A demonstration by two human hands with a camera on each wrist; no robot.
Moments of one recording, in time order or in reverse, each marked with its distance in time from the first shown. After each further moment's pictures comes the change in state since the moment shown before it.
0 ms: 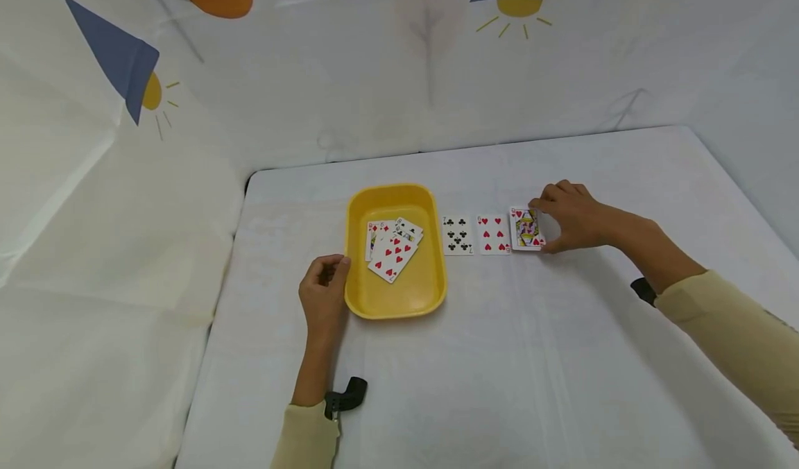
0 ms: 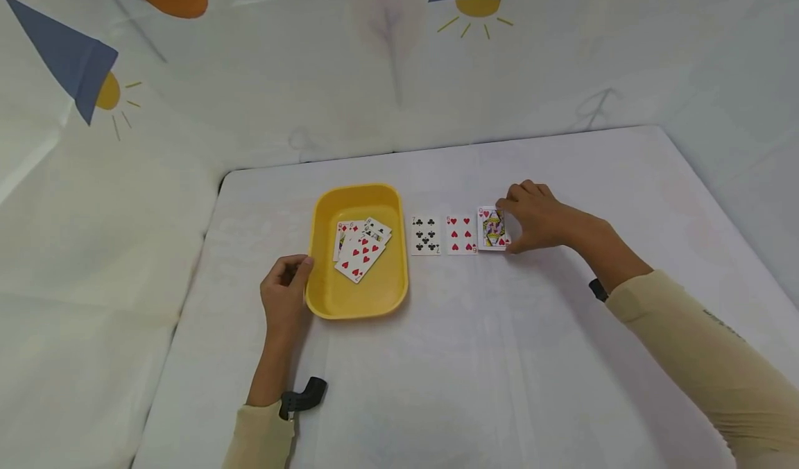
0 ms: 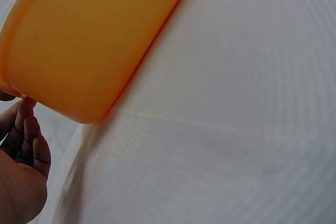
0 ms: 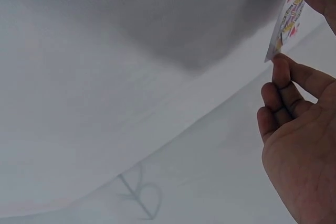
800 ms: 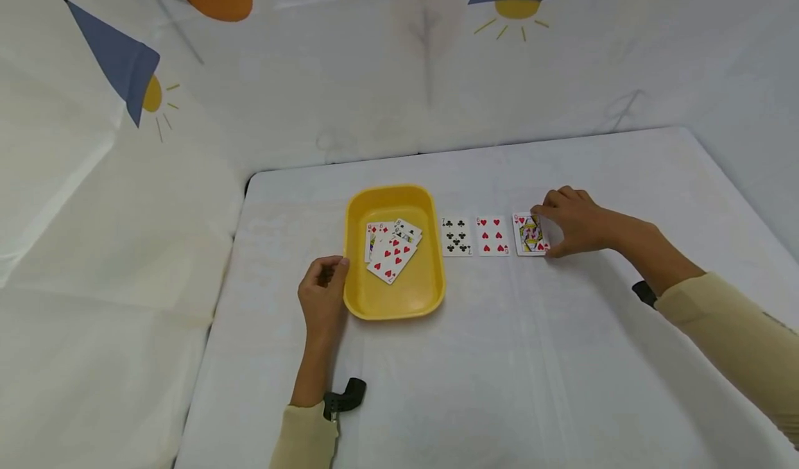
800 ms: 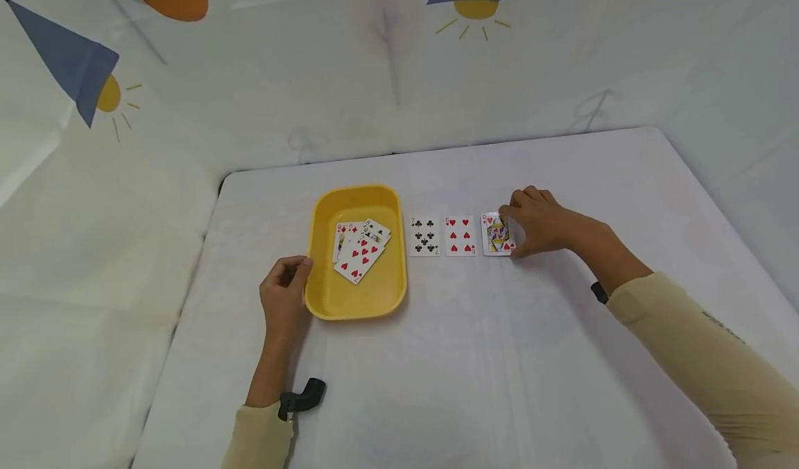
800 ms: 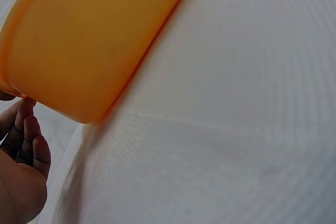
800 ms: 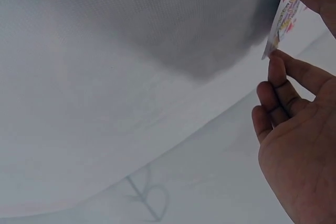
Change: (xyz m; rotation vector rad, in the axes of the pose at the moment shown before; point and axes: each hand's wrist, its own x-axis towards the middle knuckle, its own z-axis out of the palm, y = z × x) left_hand -0.001 0.003 0.000 0.009 -0.001 -0.017; right_hand -0.004 0.008 0.007 0.001 -0.036 0.017
